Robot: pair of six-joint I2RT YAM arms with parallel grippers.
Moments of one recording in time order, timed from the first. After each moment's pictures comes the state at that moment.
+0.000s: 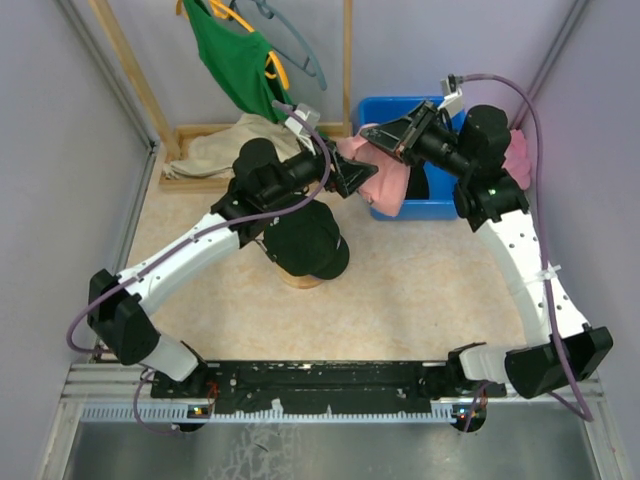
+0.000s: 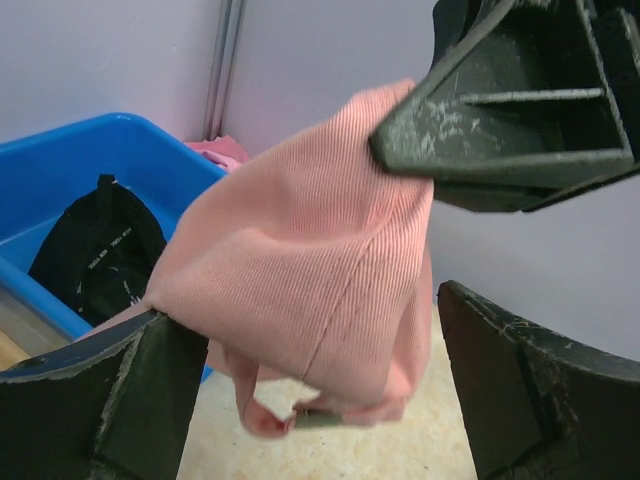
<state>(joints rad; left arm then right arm) -0.74 1.51 1.37 0.31 0.29 -0.36 0.30 1.27 1.47 -0.16 -0.54 1.04</state>
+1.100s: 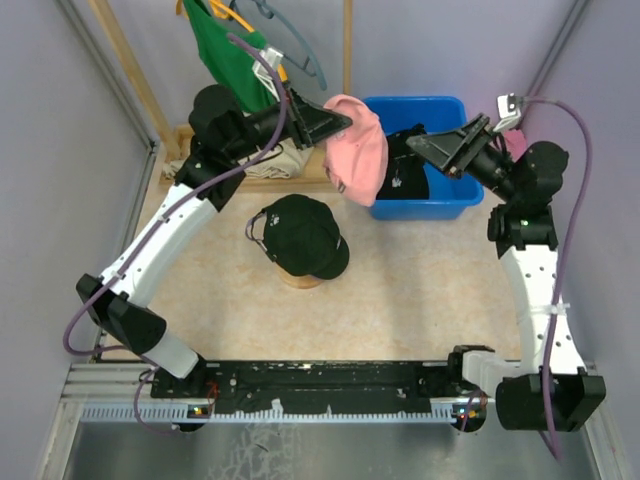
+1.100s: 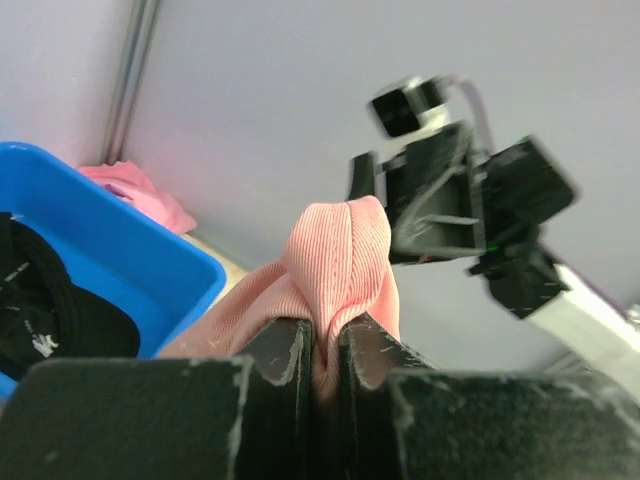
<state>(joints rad) -0.60 1.58 1.75 0.08 0.56 -0.61 -0.03 1.09 1.24 0.08 -0.81 1.06</state>
